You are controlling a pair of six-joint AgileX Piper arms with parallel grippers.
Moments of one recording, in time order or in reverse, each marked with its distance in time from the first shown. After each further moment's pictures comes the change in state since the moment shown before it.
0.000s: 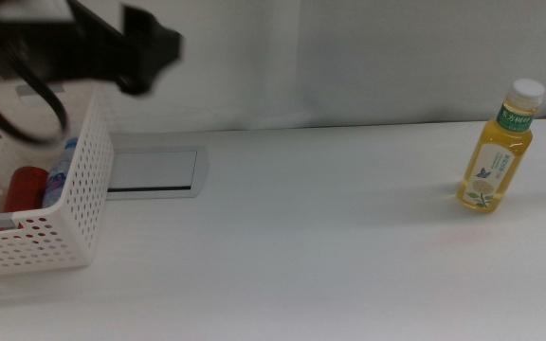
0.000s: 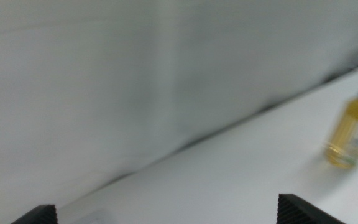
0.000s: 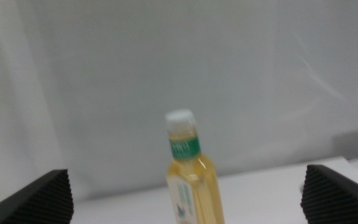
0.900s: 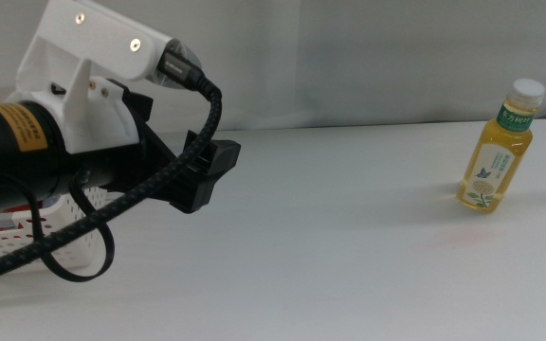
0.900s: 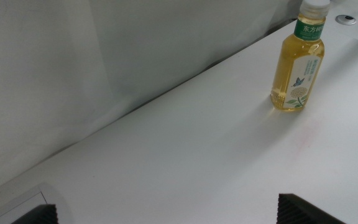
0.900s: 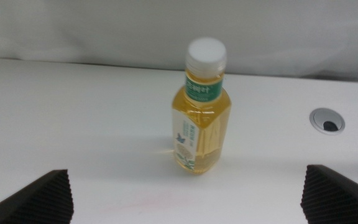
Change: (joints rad) left arm -0.173 -0.075 0.252 0.000 -0.108 0.016; right arm 0.000 0.797 -0.727 -0.170 0.558 -0.040
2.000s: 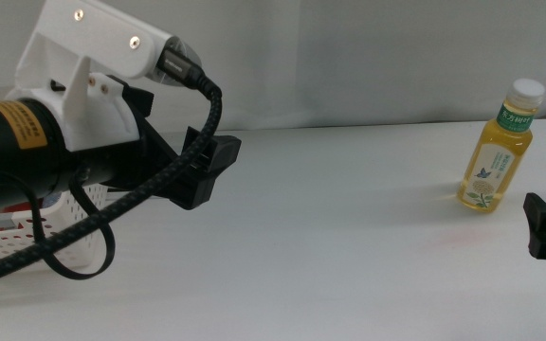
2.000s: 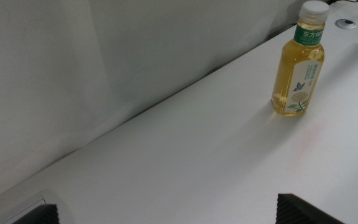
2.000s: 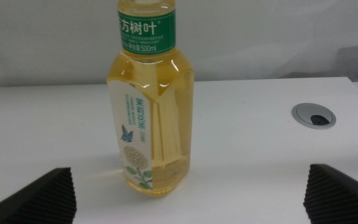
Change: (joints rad) left arm 0.000 0.000 0.000 0.000 -0.016 0.009; right arm 0.106 0.412 0.599 0.040 -1.281 0.075
